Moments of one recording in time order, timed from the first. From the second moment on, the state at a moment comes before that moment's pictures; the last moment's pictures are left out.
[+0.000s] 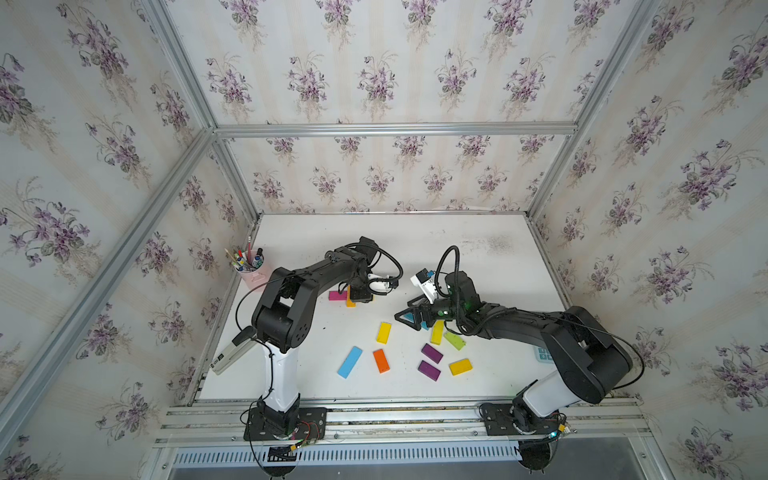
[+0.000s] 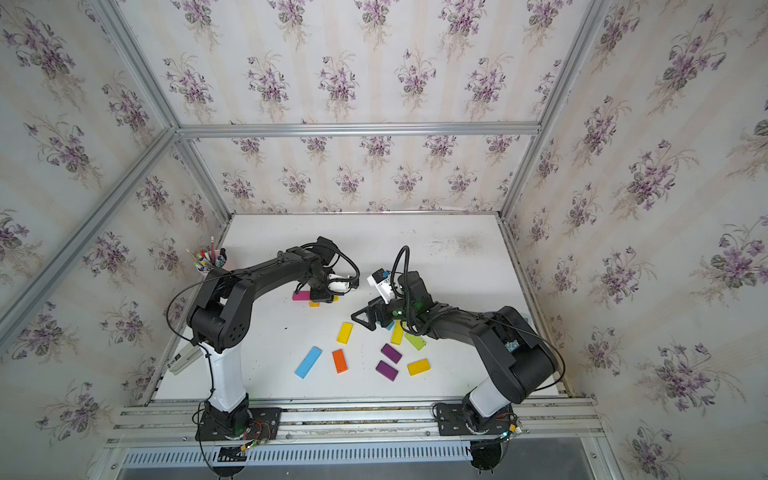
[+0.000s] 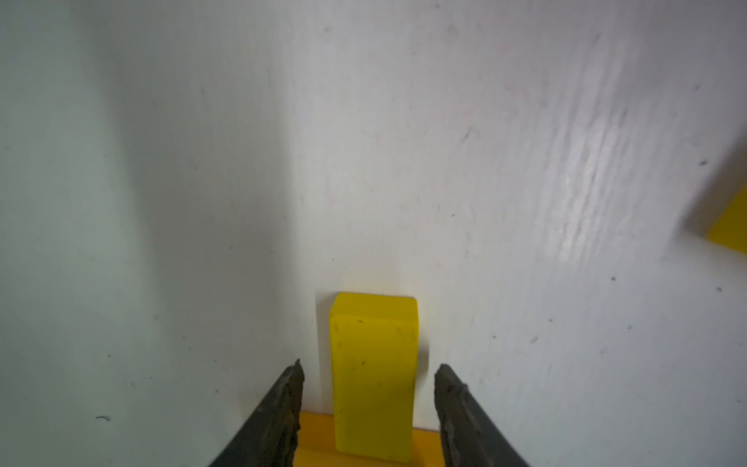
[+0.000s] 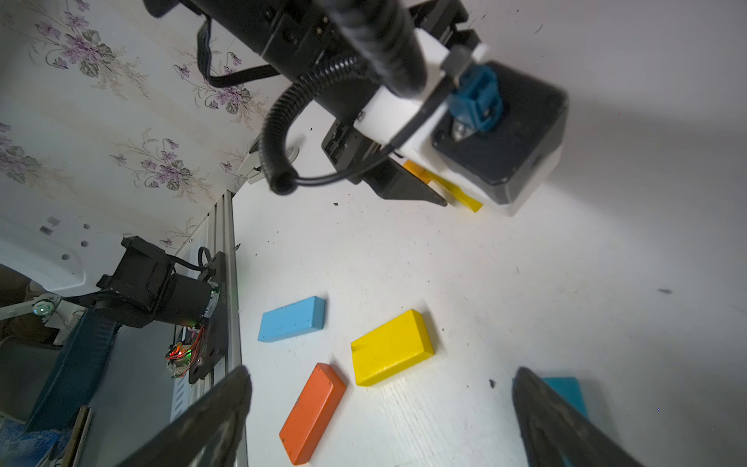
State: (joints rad) left arm -0.43 1.98 1.40 -0.76 0.04 1.10; right arm 0.59 1.56 0.63 0.35 -0.70 0.28
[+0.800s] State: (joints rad) left arm -0.45 1.60 1.43 -0.85 -0.02 0.49; right arm 0.61 1.48 0.62 0.33 -0.69 0.27
